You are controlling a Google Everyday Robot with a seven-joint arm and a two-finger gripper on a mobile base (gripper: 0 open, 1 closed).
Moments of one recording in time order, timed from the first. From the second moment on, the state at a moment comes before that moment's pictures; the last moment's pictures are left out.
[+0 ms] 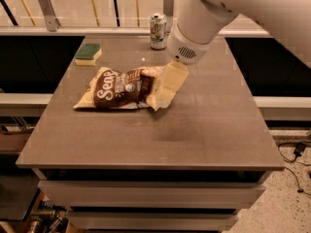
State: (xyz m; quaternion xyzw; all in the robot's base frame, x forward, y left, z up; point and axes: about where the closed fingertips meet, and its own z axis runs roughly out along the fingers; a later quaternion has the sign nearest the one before) arm 0.561 -0.040 0.915 -0.62 0.76 0.03 0.21
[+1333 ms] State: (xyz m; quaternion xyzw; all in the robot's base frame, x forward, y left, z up) arm 0.595 0.017 0.880 -0.62 0.75 0.03 0.21
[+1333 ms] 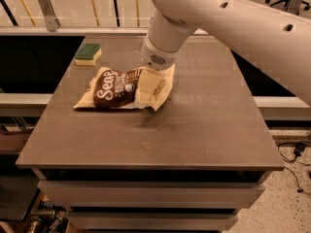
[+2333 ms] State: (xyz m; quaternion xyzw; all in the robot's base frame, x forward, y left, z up) arm 0.586 0.035 0.858 -0.61 0.76 -0.05 0.20
